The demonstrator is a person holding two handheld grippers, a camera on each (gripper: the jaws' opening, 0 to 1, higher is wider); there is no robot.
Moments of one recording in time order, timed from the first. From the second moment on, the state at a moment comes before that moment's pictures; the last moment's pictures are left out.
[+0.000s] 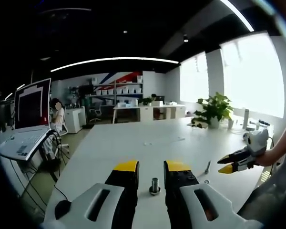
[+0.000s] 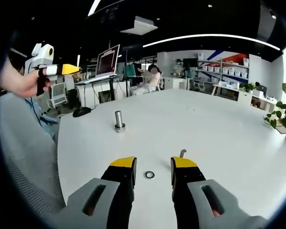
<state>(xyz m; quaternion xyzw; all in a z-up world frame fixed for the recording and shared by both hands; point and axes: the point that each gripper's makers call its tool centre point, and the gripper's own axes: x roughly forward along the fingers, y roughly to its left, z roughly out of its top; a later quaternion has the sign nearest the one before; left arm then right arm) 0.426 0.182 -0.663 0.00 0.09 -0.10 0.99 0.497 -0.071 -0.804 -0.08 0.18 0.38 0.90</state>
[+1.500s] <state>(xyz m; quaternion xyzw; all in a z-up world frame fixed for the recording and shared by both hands) 0.426 0.179 -0.676 0.02 0.12 -0.11 0.99 0.494 -0.066 -0.863 -0.09 0.22 0.39 0.89</state>
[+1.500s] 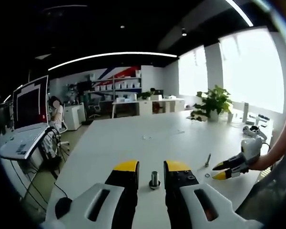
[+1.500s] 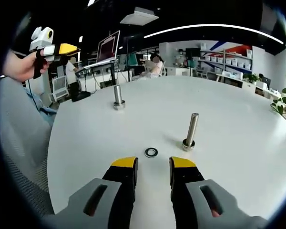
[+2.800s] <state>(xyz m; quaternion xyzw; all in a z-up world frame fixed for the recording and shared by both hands) 0.427 0.170 -0.684 0.03 0.13 -0.12 0.98 0.503 -0.046 -0.868 -0.08 0.17 0.41 0.89</state>
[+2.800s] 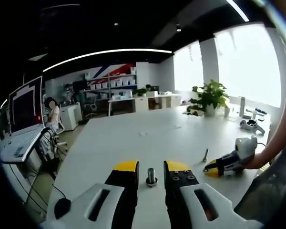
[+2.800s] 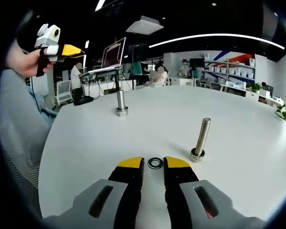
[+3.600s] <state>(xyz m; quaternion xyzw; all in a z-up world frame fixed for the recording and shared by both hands) 0.427 0.173 -0.680 0.03 0.12 -0.12 0.99 0.503 -0.043 -0.868 -0.07 0.18 0.41 0.89</state>
